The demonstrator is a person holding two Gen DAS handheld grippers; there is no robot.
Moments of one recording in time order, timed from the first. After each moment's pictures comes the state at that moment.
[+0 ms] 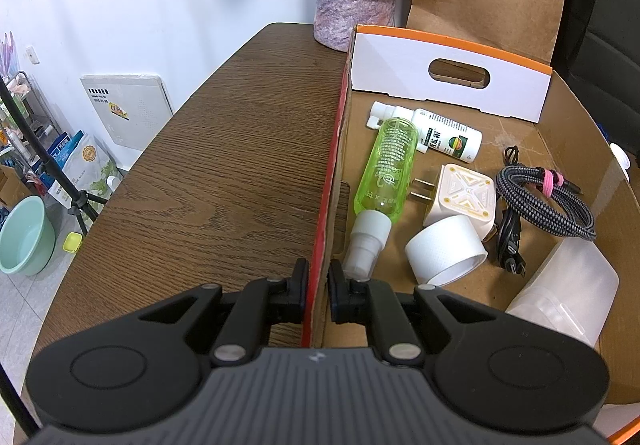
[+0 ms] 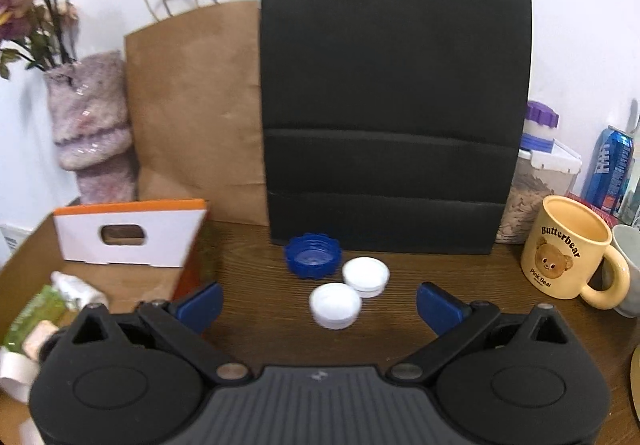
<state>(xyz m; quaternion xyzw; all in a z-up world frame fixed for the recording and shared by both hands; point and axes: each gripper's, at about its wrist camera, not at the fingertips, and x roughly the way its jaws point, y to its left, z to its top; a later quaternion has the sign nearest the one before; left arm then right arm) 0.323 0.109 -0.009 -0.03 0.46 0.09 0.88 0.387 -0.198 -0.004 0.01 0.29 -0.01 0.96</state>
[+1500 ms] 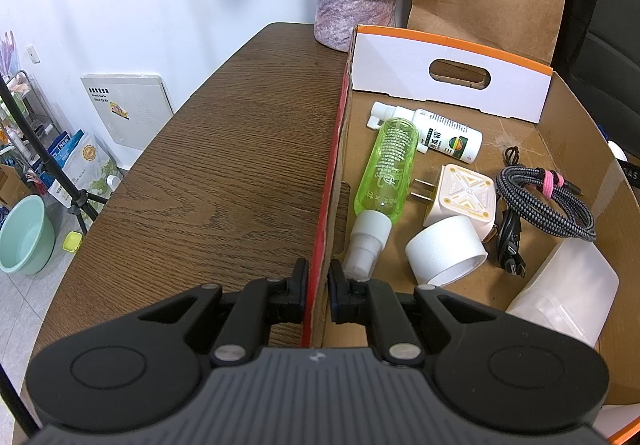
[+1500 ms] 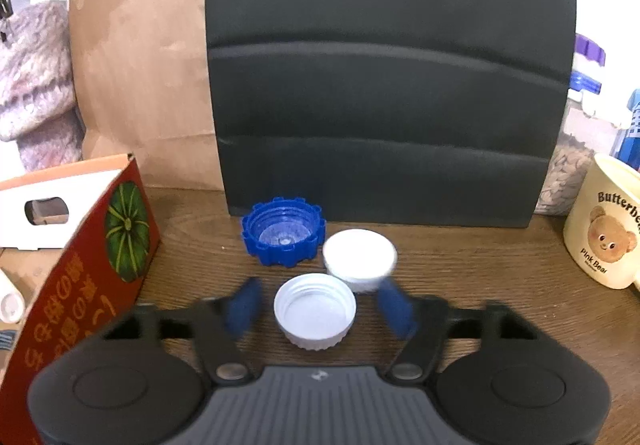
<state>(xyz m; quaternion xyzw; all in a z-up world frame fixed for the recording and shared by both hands) 0.323 0.109 -0.009 -0.03 0.46 0.09 0.88 0.456 -0.203 -0.062 0.02 0.33 -0.02 0.94</state>
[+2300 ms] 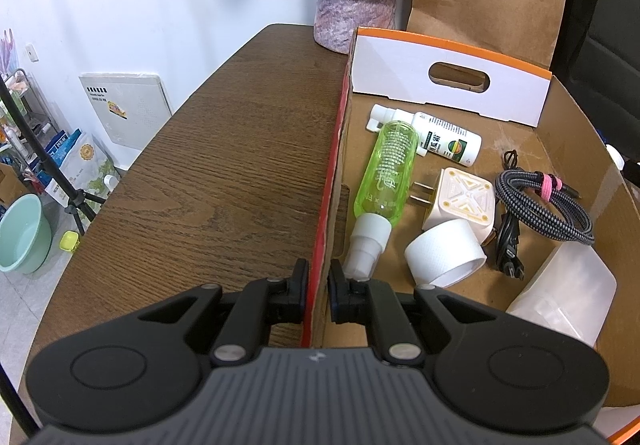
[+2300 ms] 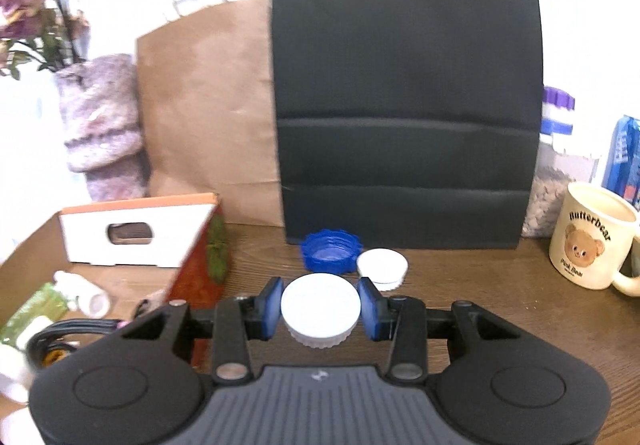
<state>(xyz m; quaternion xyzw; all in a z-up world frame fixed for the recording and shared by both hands) 0.323 0.111 -0.009 -0.04 0.46 0.09 0.88 0.381 -0.186 -0.022 0.03 0.26 0.02 0.97</state>
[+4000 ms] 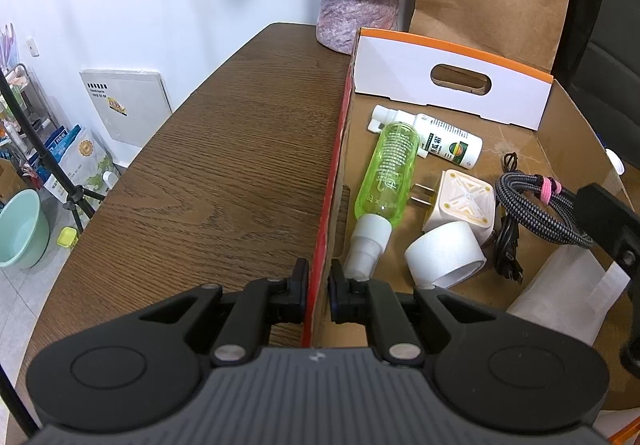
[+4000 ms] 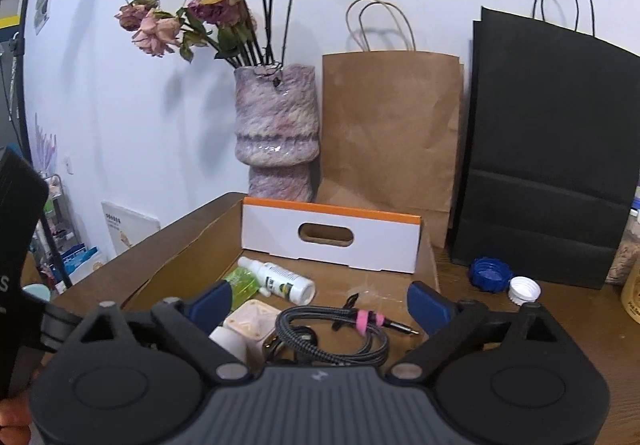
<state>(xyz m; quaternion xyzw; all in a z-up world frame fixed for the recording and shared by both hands) 0.323 0.116 -0.009 -0.05 0.46 0.09 0.88 0.305 -0.065 0.021 -0.03 0.23 0.14 0.96</state>
